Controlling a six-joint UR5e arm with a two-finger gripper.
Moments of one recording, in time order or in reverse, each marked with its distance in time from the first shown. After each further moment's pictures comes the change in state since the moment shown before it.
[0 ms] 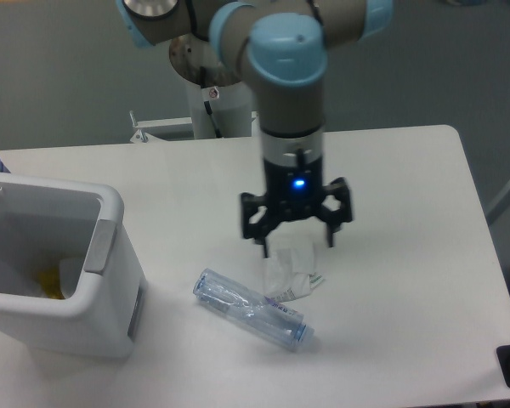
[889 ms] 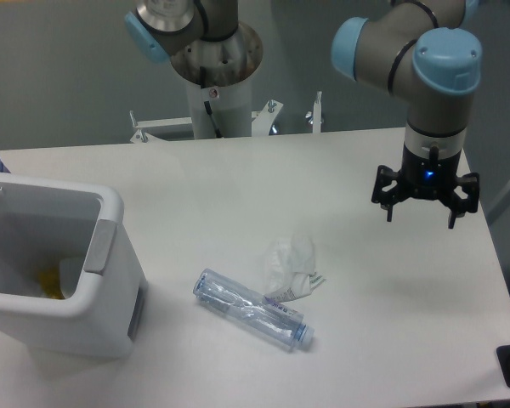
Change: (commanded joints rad) arm 0.184 -0.088 0.014 -0.083 0.069 0.718
